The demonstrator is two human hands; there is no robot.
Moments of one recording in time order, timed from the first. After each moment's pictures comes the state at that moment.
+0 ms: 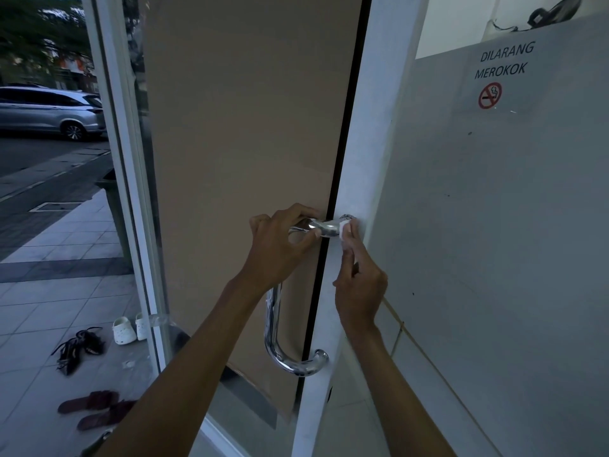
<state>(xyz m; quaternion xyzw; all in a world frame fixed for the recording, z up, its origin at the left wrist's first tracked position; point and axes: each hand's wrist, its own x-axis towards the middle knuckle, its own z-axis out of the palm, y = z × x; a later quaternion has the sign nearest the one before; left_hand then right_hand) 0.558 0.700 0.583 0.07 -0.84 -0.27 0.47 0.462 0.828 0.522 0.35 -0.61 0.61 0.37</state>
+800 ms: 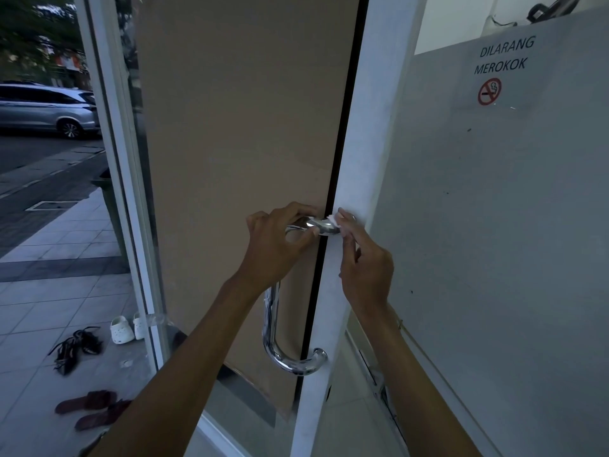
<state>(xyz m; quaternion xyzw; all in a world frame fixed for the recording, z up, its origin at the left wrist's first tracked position) 0.552 0.698 0.581 0.05 -0.83 -0.27 0.48 0.441 0.838 0.544 0.40 -0.67 0.53 0.34</state>
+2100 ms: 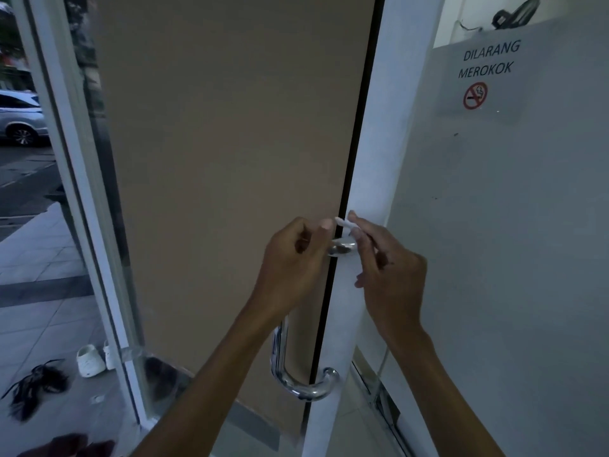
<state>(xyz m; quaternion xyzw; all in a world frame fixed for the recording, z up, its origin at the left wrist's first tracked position) 0.536 0.715 0.614 0.08 -0.75 -0.53 0.39 0.440 0.842 0.591 0.37 -0.66 0.56 0.34</state>
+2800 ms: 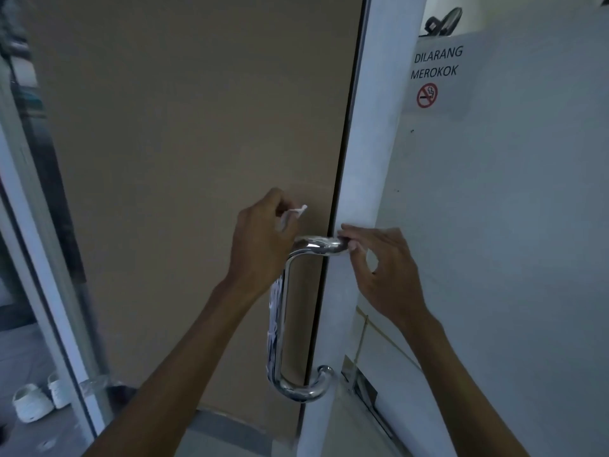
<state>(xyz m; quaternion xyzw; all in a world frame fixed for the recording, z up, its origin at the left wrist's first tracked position) 0.522 0.647 0.628 0.03 -0.80 -0.35 0.48 0.428 0.844 0.582 0.37 -0.78 0.35 0.37</state>
